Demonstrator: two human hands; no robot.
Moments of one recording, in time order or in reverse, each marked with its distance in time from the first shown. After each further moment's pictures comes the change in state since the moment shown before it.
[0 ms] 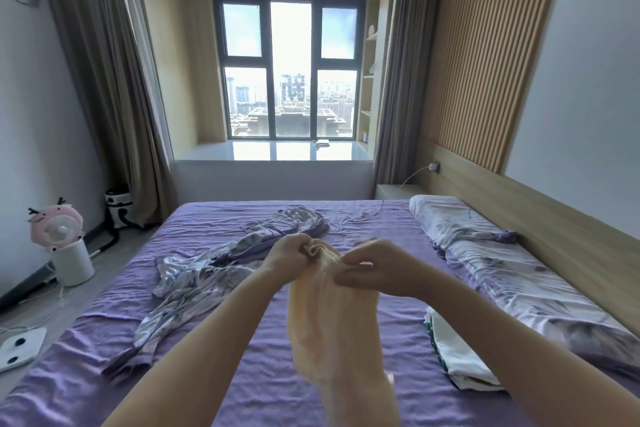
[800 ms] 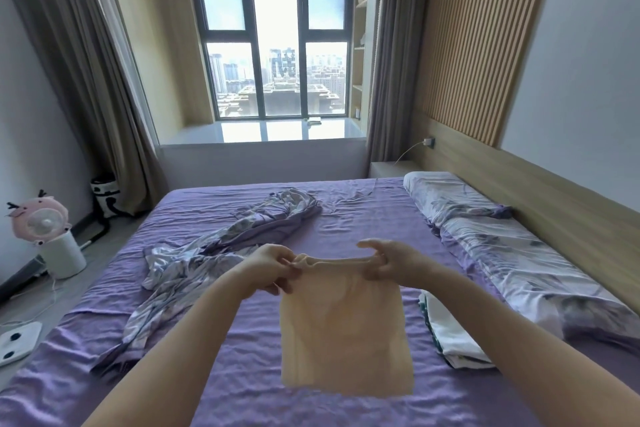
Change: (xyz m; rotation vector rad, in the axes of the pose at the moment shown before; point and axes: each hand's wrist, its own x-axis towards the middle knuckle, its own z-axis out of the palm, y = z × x) left_hand 0.021 -0.037 0.006 -0.153 -0.354 -0.324; right_hand -0.010 0.100 0.008 0.181 -0.078 0.568
